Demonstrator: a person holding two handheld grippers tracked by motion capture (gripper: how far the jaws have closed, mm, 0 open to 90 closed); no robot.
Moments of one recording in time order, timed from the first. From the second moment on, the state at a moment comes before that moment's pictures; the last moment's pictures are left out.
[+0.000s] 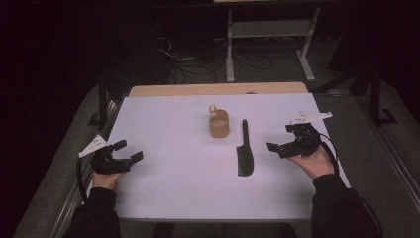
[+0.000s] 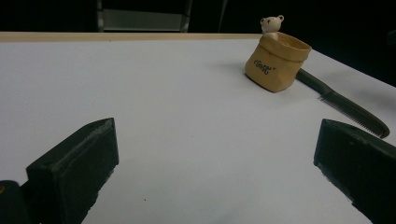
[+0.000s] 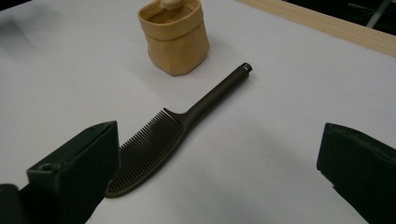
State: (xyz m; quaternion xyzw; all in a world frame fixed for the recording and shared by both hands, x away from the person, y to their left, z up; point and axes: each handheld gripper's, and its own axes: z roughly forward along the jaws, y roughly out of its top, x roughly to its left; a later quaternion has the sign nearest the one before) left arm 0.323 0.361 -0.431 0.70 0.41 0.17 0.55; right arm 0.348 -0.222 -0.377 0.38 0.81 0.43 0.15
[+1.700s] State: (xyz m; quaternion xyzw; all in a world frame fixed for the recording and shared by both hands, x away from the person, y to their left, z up) left arm 0.324 0.362 -0.431 0.70 0.41 0.17 0.56; right arm 0.412 -0.189 -0.362 0.35 0.83 0.43 0.12
